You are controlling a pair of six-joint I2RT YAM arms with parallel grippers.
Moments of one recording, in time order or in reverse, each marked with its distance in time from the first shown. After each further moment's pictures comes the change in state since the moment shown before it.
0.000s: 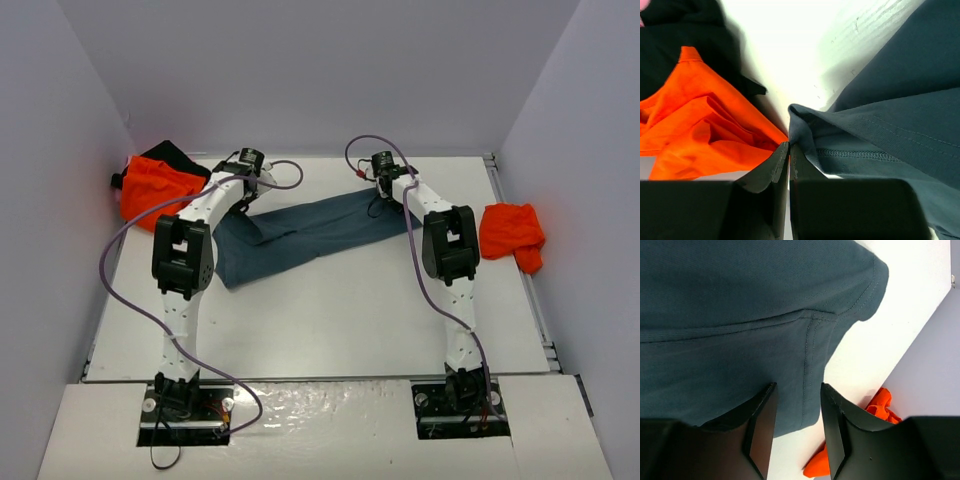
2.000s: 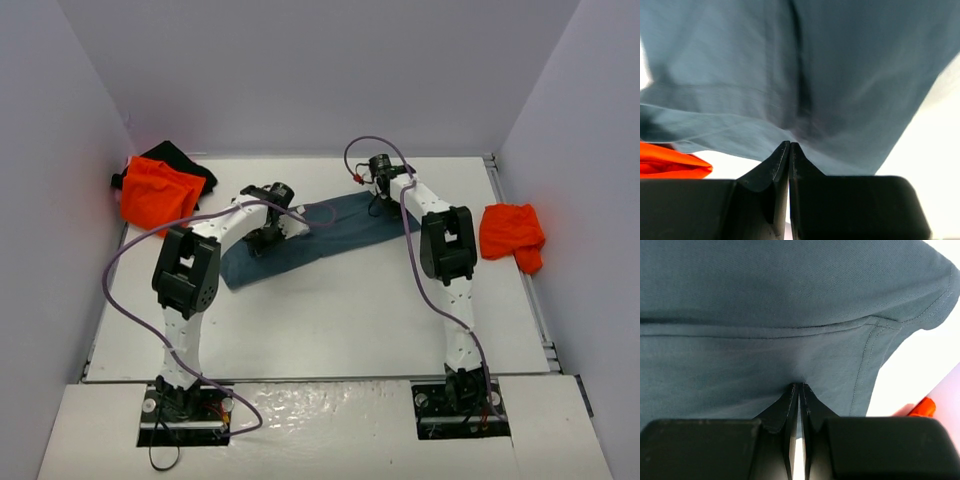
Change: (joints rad) left arm -0.174 -0.148 -0.305 -0.139 0.268 -0.047; right arm 0.000 0.026 0.043 -0.146 -0.120 0.106
